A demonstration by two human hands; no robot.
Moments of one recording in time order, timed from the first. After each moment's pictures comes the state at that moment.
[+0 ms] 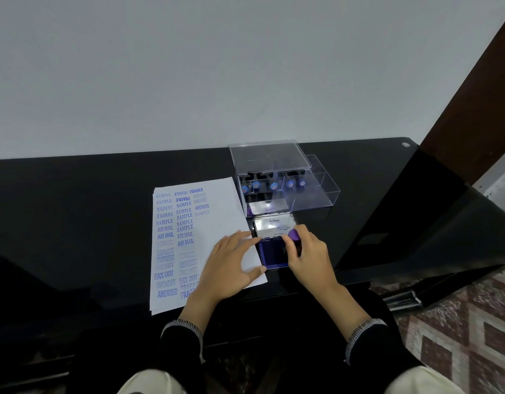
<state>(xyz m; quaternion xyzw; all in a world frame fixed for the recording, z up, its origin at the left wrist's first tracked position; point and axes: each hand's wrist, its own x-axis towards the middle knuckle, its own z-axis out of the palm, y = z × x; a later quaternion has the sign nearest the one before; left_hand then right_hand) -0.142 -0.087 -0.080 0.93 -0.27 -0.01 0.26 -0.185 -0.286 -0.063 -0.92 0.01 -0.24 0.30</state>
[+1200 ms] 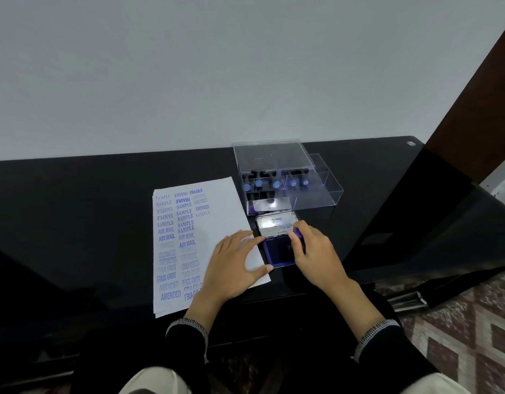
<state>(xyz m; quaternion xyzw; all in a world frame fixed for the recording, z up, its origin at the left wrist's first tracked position) -0.147 -0.092 -0.074 0.94 -0.25 0.01 0.25 -0.183 -0.295 -0.045 -0.95 -0.02 -0.14 0.28</state>
